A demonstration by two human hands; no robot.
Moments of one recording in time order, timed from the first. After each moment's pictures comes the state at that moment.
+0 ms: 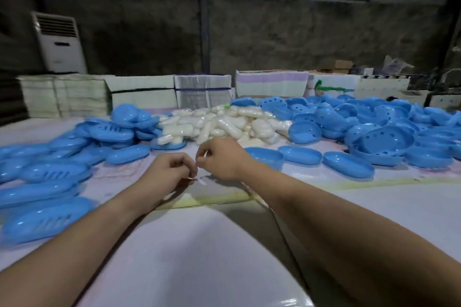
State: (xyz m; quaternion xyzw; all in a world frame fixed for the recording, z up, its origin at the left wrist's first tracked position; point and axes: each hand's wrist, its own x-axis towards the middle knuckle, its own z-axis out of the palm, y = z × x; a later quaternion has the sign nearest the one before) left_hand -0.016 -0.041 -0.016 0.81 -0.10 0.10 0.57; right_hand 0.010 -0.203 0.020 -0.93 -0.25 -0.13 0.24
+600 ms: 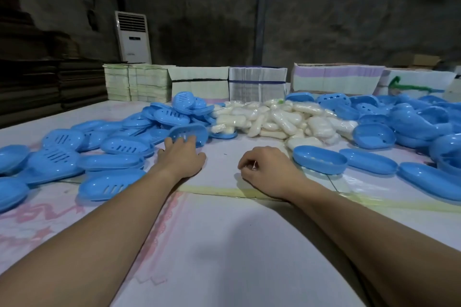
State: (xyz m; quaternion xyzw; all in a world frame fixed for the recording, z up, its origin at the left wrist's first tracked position) left_hand 0.018 0.033 -0.026 0.98 0.14 0.10 0.10; right_hand 0.002 -0.195 -0.007 -0.92 -0.31 -0.12 0.22
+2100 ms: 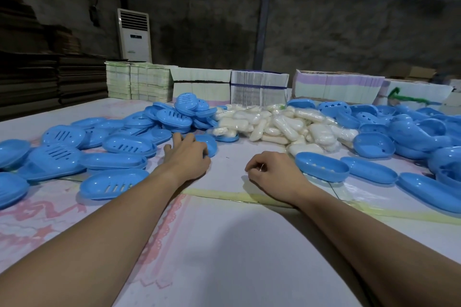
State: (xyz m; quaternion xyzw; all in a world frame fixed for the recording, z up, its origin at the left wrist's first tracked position) left_hand 0.017 0.027 -0.022 0.98 0.07 0.17 0.10; right_hand 0.017 -0.200 -0.016 -0.91 -0.28 -0.13 0.26
